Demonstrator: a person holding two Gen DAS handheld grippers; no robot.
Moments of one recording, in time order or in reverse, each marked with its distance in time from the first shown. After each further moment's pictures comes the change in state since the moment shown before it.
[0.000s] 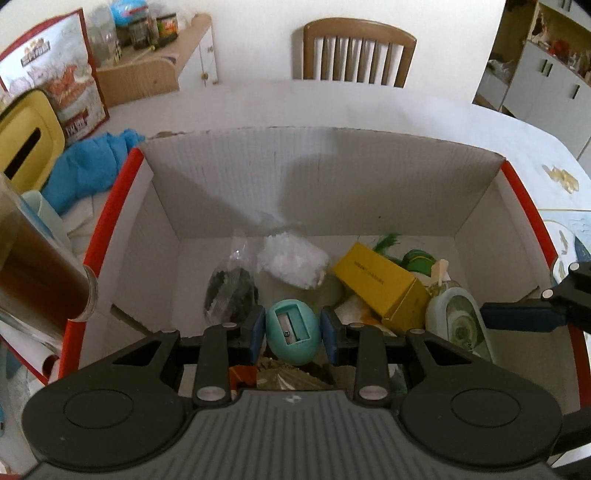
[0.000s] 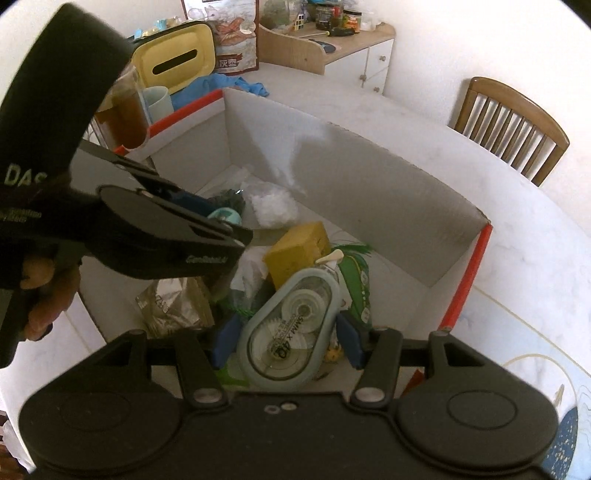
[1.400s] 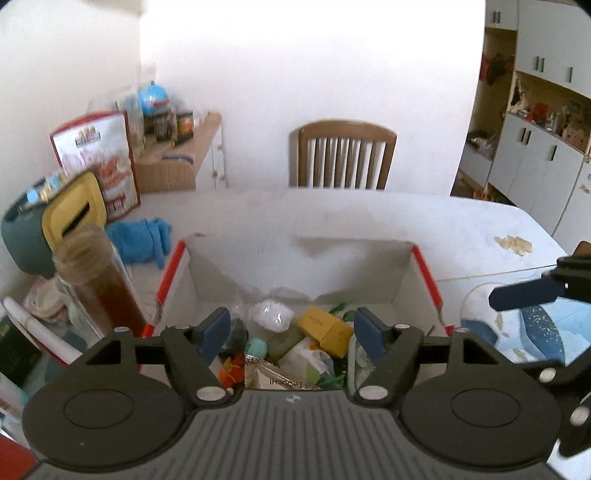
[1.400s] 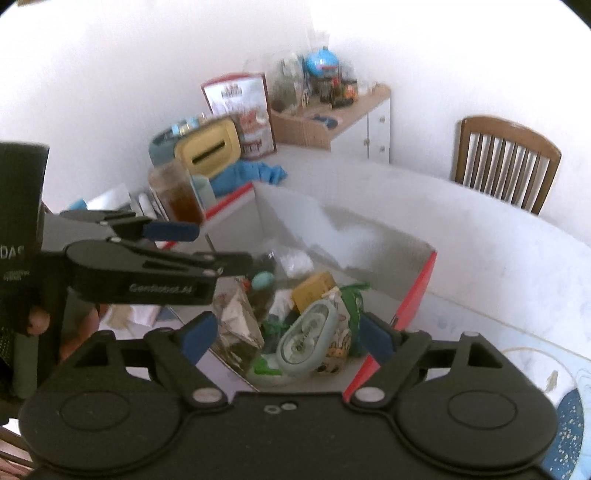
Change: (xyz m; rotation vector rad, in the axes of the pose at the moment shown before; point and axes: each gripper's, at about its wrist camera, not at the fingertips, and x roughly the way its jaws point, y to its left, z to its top) left arm -0.134 -0.031 -0.039 -0.005 -0.347 0.008; right arm -0.119 -0.026 -0.033 0.085 -0.263 0.140
